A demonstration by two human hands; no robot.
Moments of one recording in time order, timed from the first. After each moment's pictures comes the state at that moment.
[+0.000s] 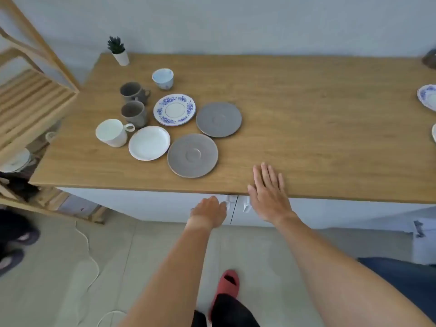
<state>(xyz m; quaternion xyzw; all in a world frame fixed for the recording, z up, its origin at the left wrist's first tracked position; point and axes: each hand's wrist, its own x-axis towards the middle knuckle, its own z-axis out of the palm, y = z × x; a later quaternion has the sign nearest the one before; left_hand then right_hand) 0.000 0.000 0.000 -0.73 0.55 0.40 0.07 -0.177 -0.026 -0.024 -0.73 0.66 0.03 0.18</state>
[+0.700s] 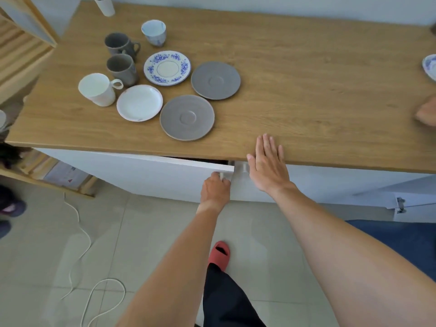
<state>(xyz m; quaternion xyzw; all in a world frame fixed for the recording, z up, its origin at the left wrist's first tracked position) -0.034 0.033 -0.056 -0.76 0.47 0.44 -0.13 -0.178 -0.015 -0.028 -0.72 0.67 0.02 0.17</state>
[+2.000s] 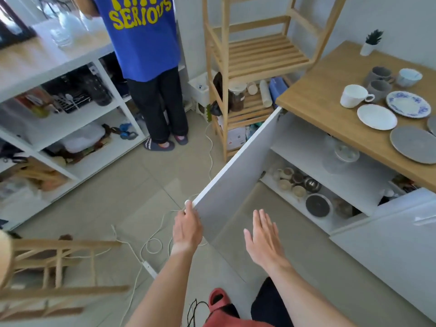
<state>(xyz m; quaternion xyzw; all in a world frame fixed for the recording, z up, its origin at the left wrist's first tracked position) 0.341 0.524 -0.043 -0.93 0.17 0.22 -0.22 0.170 0.402 -0.044 -0.87 0.41 0.09 0.26</state>
